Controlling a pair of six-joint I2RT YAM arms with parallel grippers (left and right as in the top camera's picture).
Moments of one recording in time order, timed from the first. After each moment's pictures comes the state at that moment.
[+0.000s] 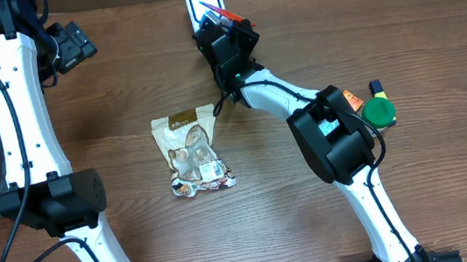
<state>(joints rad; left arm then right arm) 0.14 2.16 2.56 -1.69 -0.05 -0.46 0.56 2.50 1.85 0.09 0.87 -0.76</state>
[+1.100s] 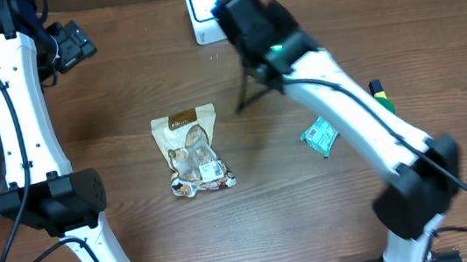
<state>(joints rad) 0.14 2.16 2.56 -1.69 -0.05 -0.46 0.57 1.91 1.88 -0.95 0.62 -0.14</state>
